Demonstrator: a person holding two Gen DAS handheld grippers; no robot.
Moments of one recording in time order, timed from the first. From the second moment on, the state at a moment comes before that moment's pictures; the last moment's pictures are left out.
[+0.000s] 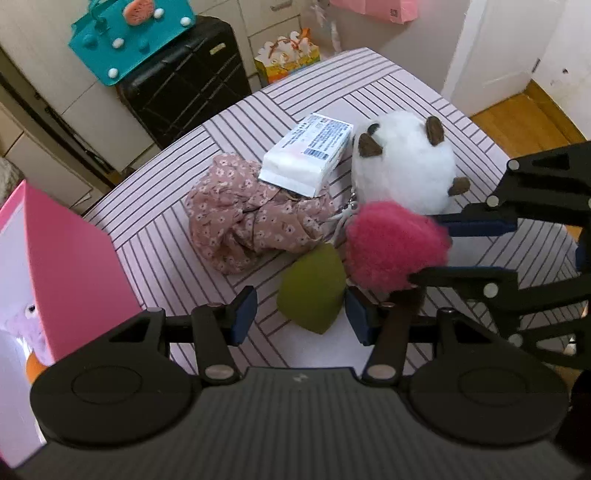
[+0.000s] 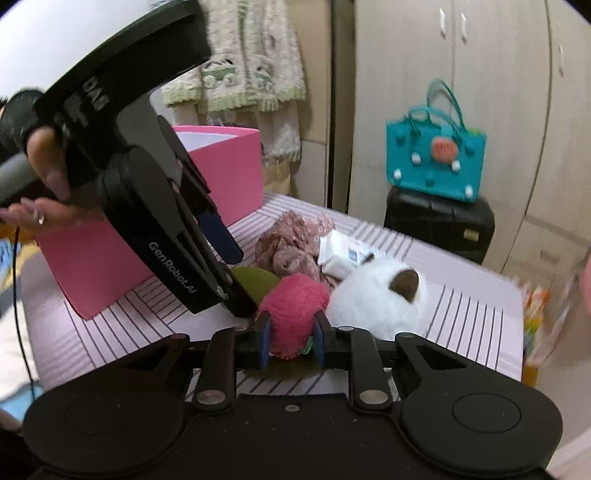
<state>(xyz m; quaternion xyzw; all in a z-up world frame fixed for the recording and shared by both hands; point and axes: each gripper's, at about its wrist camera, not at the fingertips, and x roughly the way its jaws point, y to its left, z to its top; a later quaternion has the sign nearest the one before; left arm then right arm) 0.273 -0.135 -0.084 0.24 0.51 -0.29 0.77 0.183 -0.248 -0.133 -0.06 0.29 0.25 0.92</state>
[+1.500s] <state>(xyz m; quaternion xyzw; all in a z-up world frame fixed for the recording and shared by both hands) 0.208 -0.105 -0.048 0.15 0.53 -0.30 0.78 0.151 -0.277 -0.102 0.03 0.34 0.29 0.90</state>
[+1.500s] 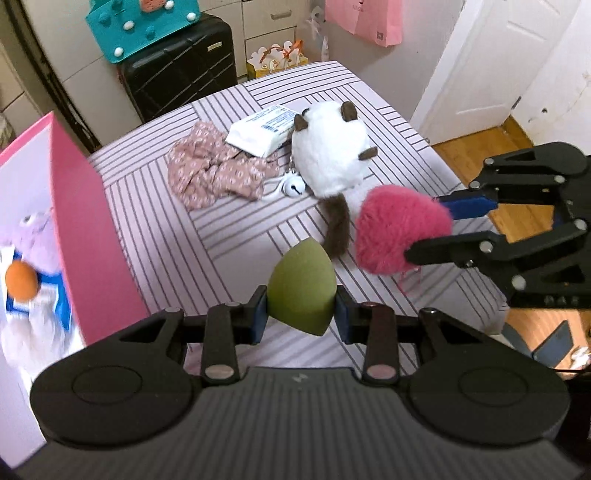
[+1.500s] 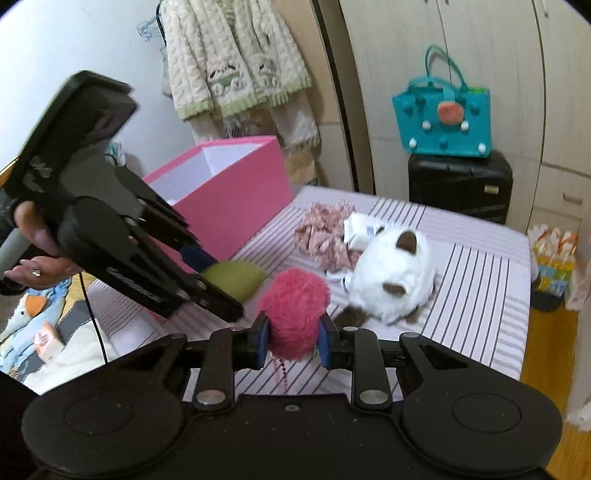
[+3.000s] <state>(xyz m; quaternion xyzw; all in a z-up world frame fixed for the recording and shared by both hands) 0.113 0.103 0.042 0.00 0.43 -0.21 0.88 0.148 -0.126 0.002 0.06 0.38 0.47 0.79</state>
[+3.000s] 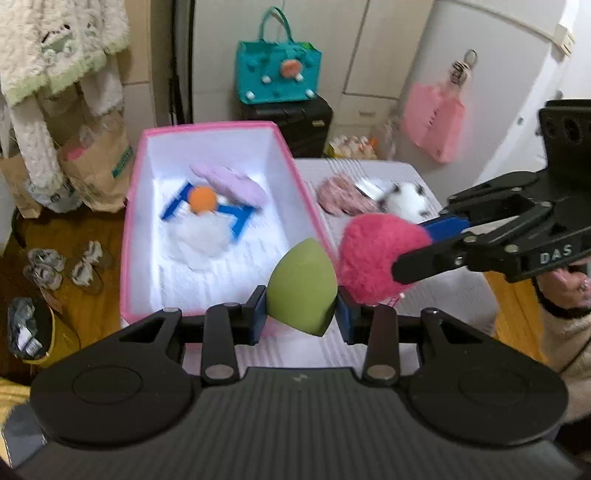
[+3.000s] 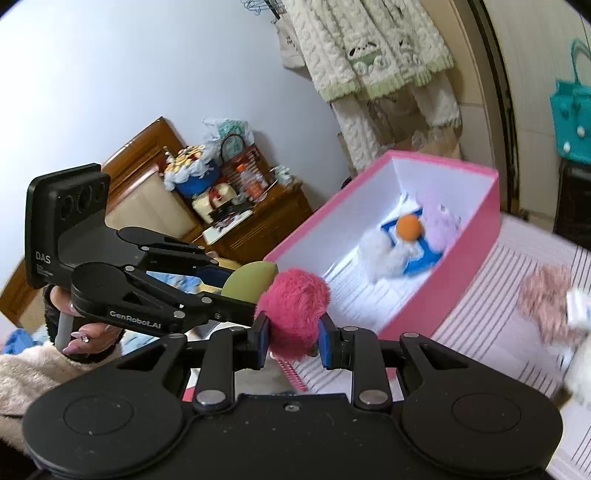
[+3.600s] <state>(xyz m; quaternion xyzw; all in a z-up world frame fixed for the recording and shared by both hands) 0.254 0.127 -0.023 0.00 0.47 -0.14 0.87 0.289 -0.047 -0.015 0.04 0.39 0.40 0.83</state>
